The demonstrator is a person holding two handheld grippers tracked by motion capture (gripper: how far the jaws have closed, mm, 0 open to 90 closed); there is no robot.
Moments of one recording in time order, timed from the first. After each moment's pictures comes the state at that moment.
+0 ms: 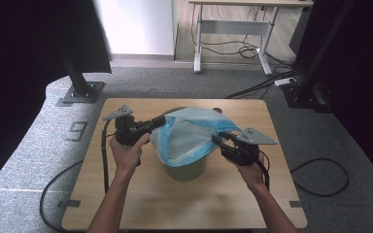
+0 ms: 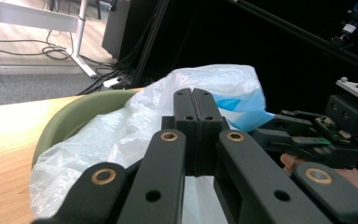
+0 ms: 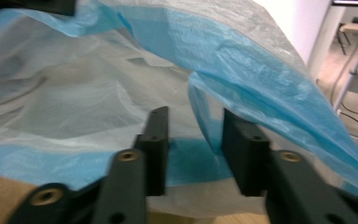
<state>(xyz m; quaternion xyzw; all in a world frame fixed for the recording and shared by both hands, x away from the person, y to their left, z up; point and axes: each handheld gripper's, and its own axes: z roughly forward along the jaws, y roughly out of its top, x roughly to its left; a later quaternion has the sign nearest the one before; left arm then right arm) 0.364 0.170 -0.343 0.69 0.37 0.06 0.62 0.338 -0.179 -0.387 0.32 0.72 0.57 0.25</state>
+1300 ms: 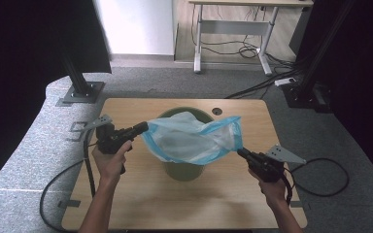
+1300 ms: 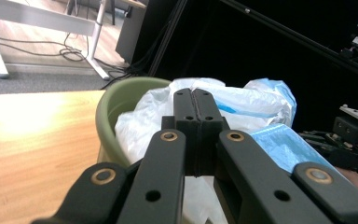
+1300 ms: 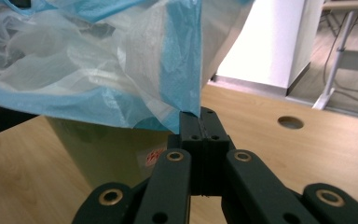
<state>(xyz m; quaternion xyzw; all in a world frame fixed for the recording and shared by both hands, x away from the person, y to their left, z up) 0.343 0.217 -0.363 0.66 0.40 0.07 0.63 0.307 -0.249 -0.426 0.36 0.69 0.58 0.23</state>
